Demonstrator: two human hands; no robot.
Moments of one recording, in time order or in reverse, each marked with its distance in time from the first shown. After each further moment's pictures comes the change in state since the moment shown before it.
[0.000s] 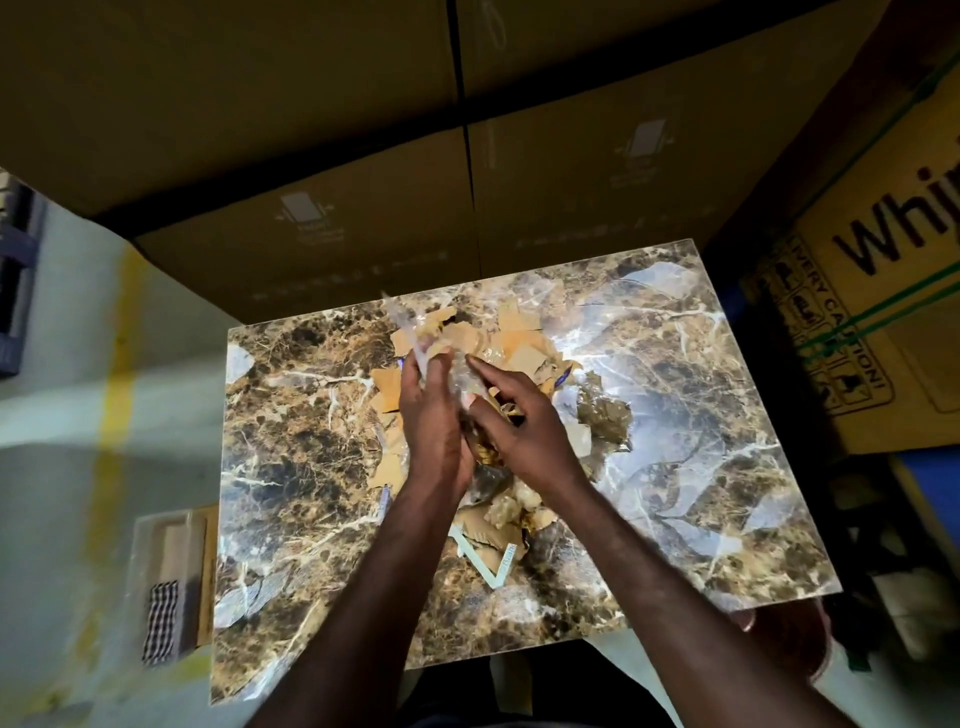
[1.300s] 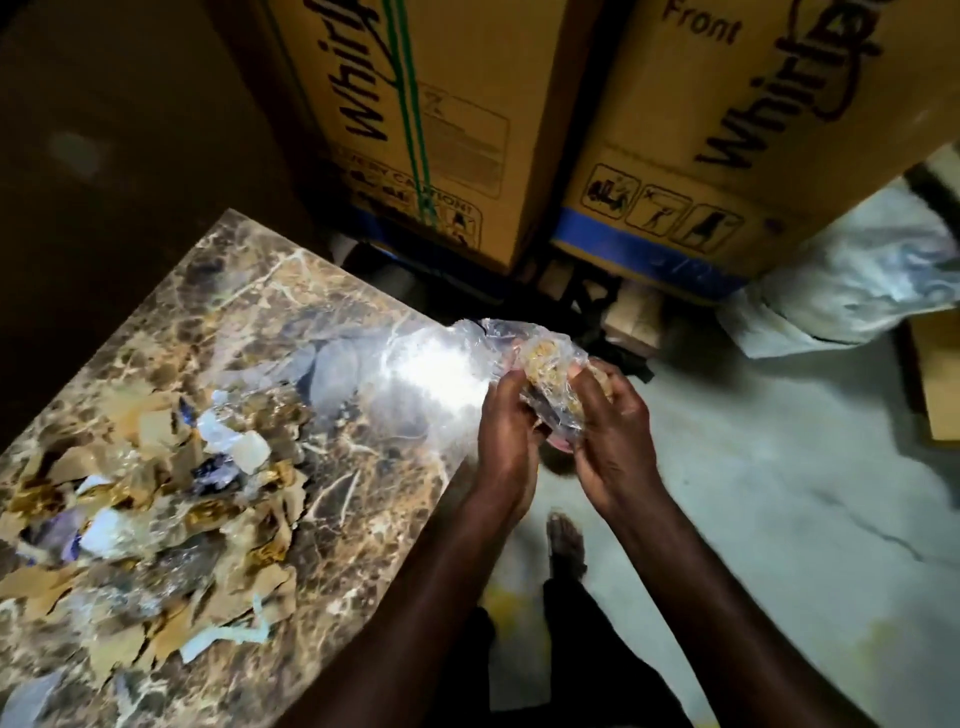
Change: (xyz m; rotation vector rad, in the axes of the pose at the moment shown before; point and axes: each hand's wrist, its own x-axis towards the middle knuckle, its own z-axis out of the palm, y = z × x) left_hand -0.306 -0.269 0.128 0.572 -0.914 -0.587; right_hand -0.311 0.168 -0.233 0.867 1.242 0.063
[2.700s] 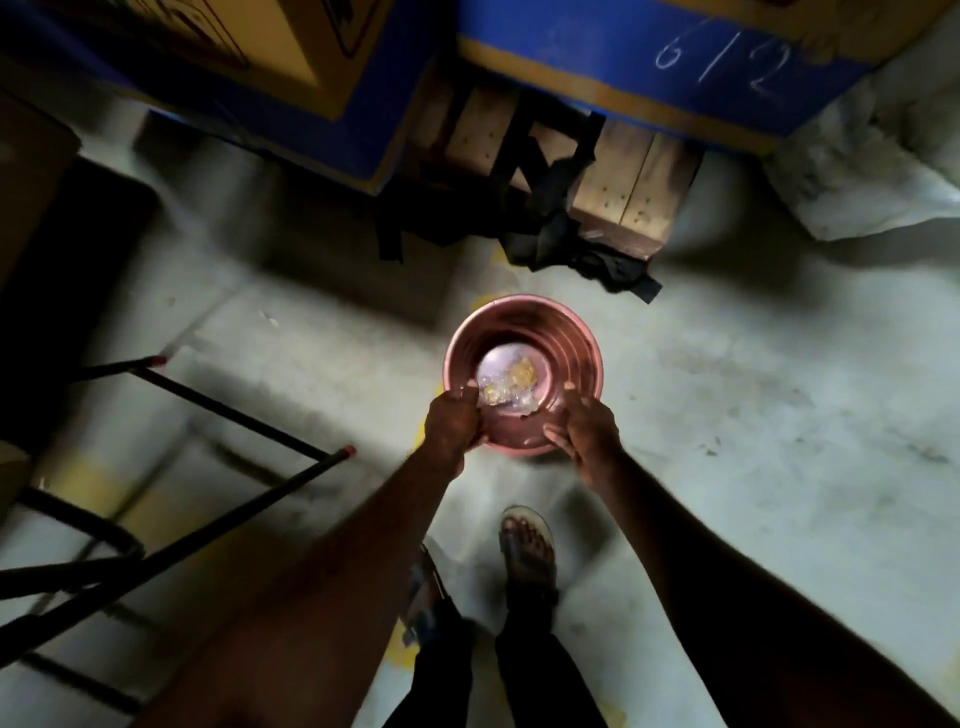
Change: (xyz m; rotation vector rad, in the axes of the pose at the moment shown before) left_hand 0.444 -0.423 -0.066 0.527 0.330 -0.430; right_hand 0.414 0.380 -0.317 -0.242 0.314 0.593
